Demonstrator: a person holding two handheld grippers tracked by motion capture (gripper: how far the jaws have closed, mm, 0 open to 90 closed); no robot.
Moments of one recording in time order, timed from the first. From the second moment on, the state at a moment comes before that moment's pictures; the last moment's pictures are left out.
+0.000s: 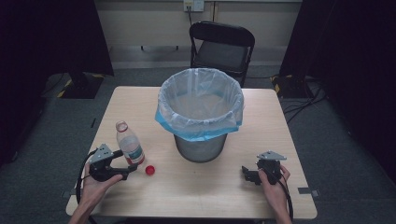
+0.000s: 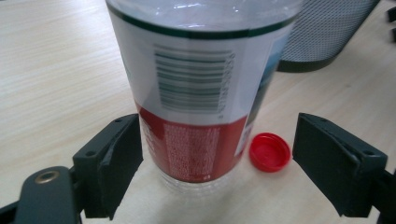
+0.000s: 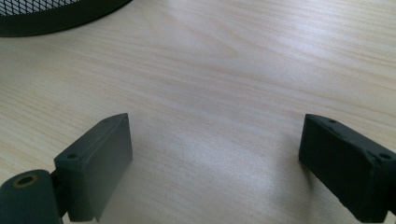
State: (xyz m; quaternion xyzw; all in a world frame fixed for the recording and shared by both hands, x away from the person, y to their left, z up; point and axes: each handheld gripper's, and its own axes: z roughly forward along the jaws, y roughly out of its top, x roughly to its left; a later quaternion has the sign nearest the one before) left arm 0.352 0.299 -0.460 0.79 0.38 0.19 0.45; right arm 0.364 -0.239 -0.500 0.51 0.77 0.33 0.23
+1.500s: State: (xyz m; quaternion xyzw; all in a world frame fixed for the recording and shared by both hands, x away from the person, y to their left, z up) left arm 0.375 0.288 -0.451 0.73 0.40 0.16 0.53; right arm 0.364 -0.239 -0.500 0.50 0.77 0.33 0.23
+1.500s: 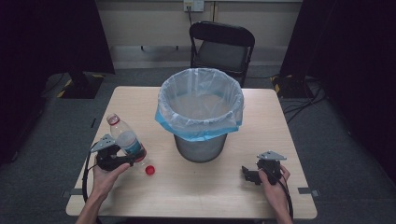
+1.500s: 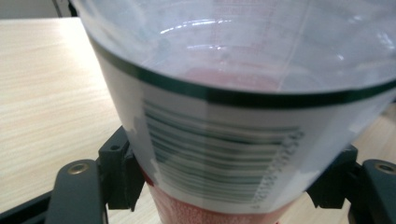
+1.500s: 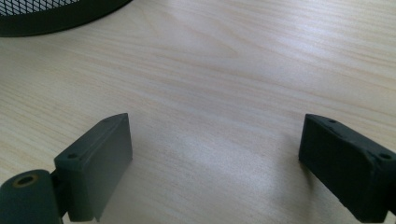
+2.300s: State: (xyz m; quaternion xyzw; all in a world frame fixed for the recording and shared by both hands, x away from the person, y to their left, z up) left arm 0.375 0.284 -0.413 0.71 0.36 0.15 0.58; right arm 0.364 -0.239 -0.500 0.50 0.77 0.33 0.23
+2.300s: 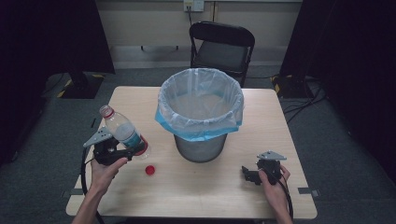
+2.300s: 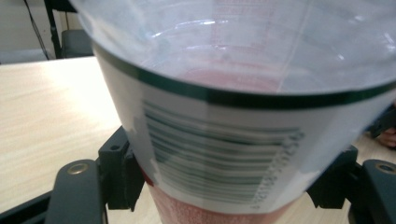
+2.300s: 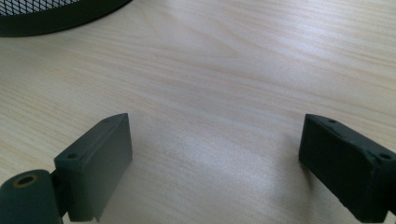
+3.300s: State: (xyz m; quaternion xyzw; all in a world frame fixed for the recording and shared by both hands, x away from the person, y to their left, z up) left arm 0.392 0.280 -0.327 0.69 0.32 0.20 0.62; right arm 0.364 -0.239 -0.500 0.50 0.77 0.33 0.22
